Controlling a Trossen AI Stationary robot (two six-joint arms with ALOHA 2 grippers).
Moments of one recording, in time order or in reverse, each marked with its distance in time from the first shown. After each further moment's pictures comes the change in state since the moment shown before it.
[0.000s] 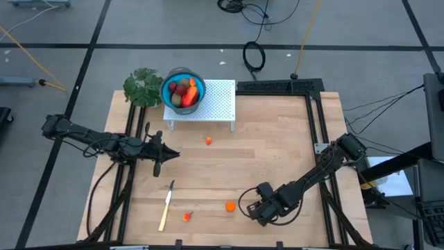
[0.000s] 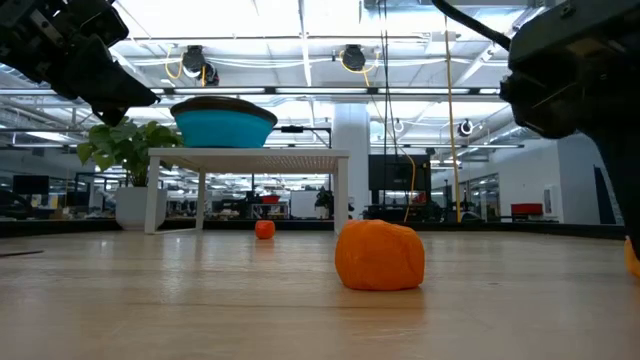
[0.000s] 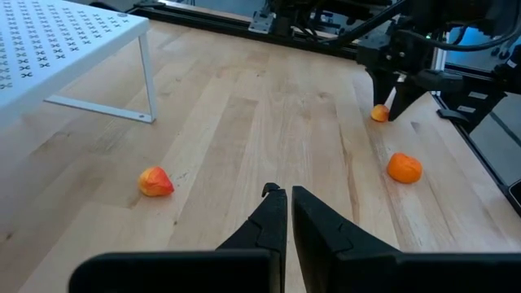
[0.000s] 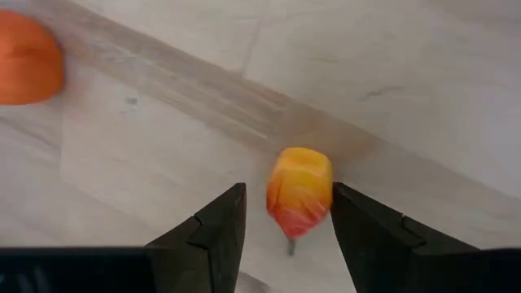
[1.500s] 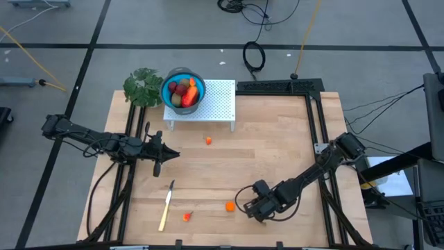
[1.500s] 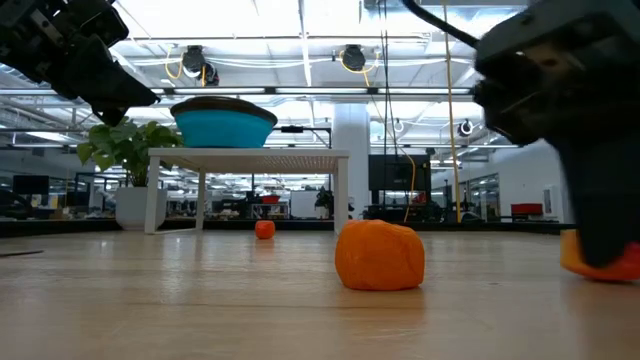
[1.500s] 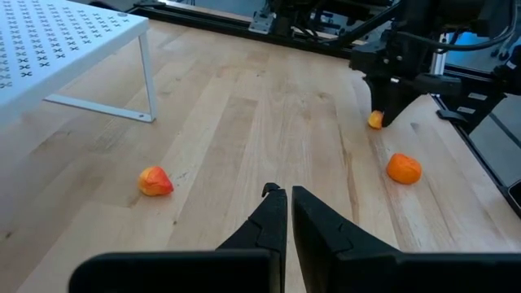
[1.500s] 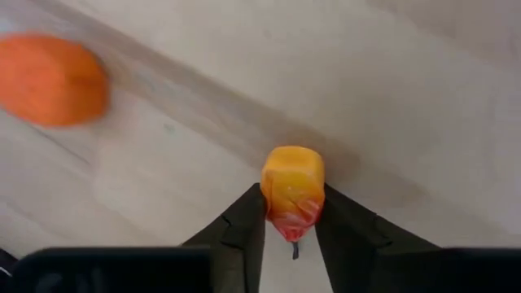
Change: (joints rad) left arm 0.000 0.000 0.000 0.000 0.000 -0.004; right arm -0.035 0.001 -0.038 0.119 0.033 -0.082
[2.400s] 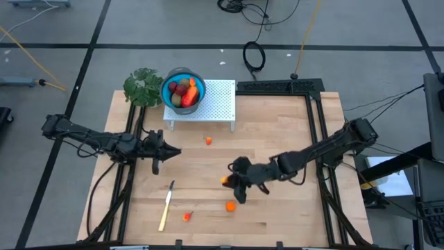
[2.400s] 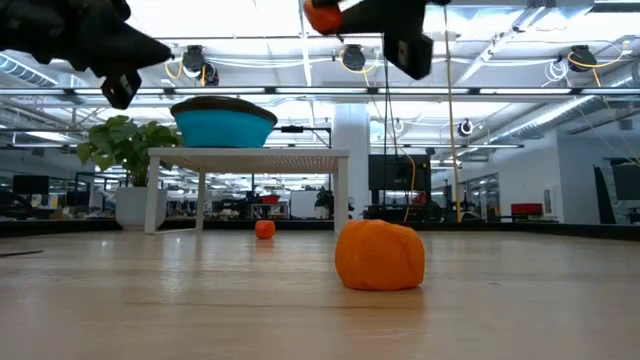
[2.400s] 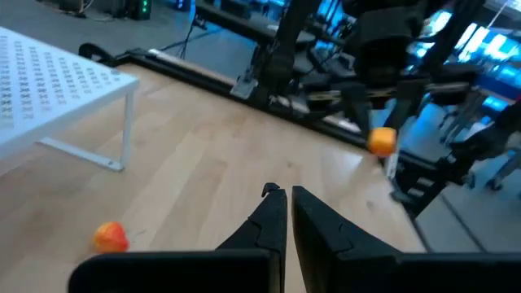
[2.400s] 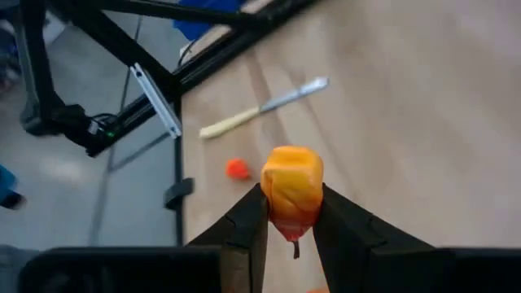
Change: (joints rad) left arm 0.000 0.002 0.000 0.216 -0.003 -0.105; right arm -0.247 -0.228 0.001 0.508 0.105 -0.994
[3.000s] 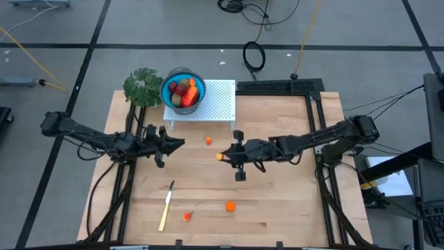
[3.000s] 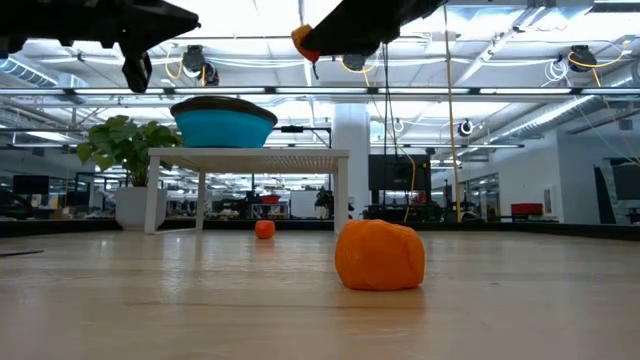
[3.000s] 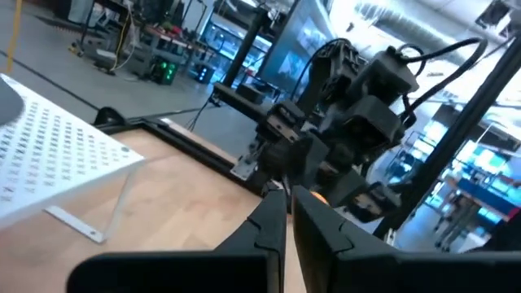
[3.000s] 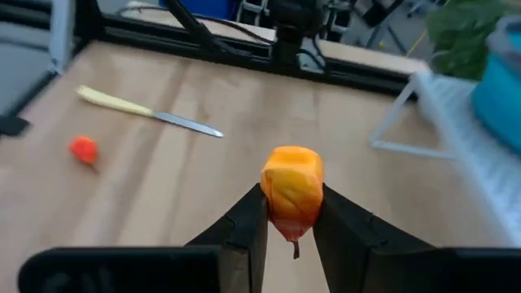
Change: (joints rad) left arm 0.000 0.159 0.000 0.408 -0.154 -0.064; right arm -0.192 -0.045 -0.001 0.021 0.003 -0.857
